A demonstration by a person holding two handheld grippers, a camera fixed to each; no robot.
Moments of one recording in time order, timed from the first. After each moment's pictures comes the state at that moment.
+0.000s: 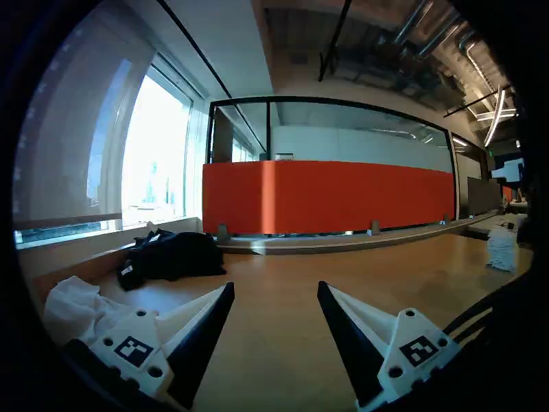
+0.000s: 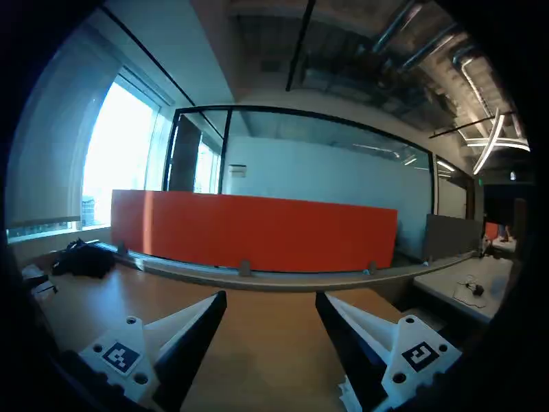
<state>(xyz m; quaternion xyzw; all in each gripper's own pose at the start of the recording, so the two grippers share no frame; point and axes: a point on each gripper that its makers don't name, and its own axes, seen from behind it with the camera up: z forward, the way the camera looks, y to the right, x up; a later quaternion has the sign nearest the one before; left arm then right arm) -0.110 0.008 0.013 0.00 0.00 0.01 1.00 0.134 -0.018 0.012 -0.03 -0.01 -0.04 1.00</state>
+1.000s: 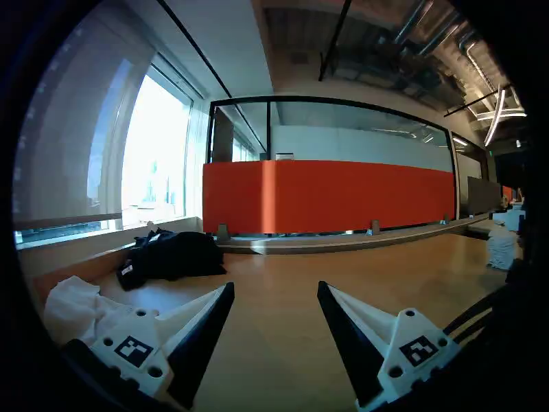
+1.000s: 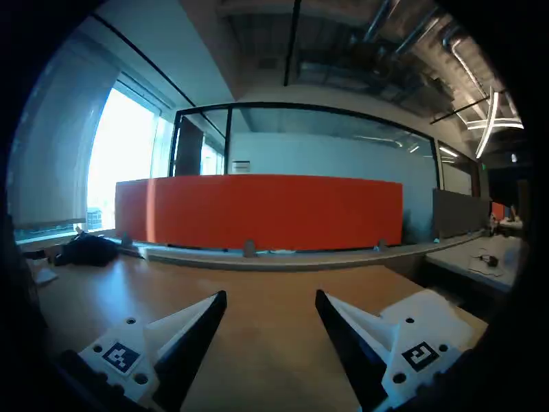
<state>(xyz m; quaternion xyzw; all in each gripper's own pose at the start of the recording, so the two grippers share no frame) -0.113 0.008 0.013 0.00 0.00 0.01 1.00 0.033 0.000 0.019 -0.01 -0.01 -0.01 1.00</state>
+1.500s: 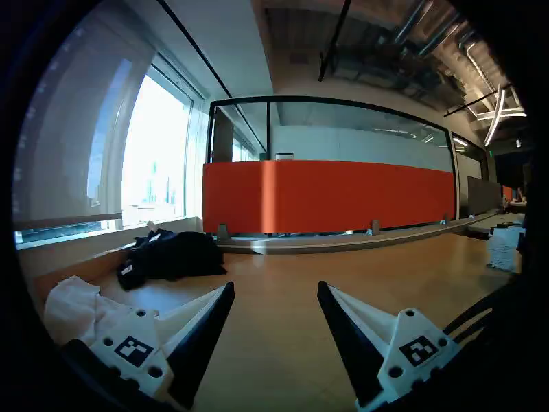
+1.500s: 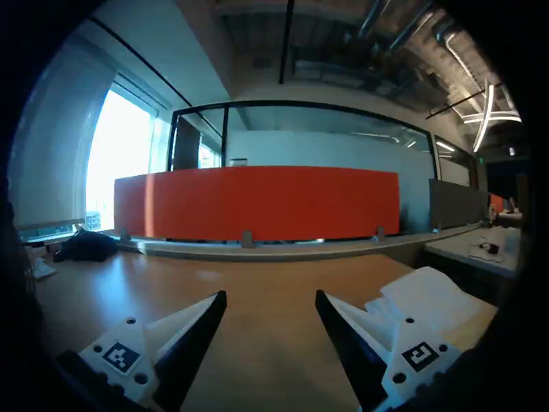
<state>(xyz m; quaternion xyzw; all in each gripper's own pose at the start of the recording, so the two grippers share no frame) -0.114 0.008 0.013 0.00 0.00 0.01 1.00 0.001 0.005 0.011 -0.01 -0.01 0.01 1.00</state>
